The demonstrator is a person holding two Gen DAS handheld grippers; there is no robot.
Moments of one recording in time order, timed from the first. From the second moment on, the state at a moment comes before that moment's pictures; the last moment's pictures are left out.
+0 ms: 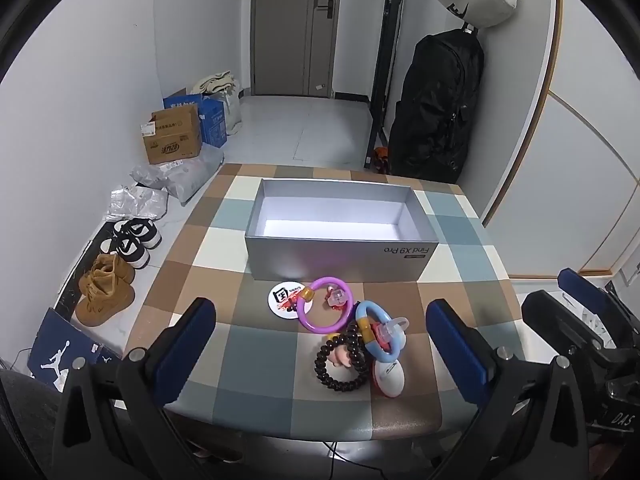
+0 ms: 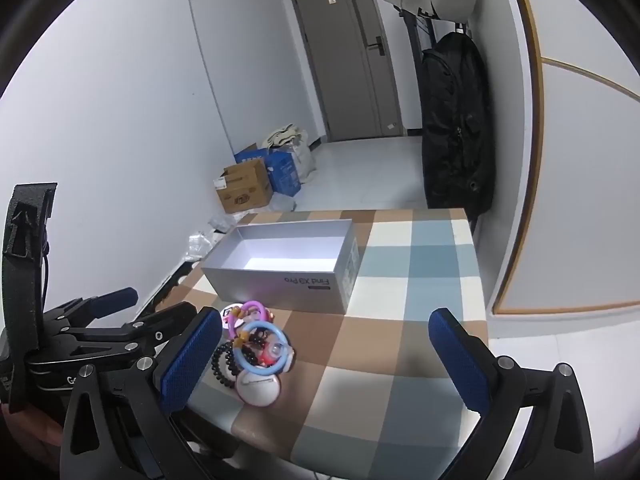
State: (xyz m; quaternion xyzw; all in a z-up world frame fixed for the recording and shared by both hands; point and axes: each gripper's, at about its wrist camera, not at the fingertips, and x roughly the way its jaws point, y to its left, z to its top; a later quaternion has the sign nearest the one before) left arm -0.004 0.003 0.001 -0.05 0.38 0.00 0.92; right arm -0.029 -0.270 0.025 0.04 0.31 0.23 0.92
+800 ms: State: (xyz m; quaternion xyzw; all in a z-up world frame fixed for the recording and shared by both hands) left arm -0.002 0.004 -0.002 -0.05 0.39 0.00 0.92; right arm -0.030 -0.268 0.022 0.05 0.31 0.22 0.92
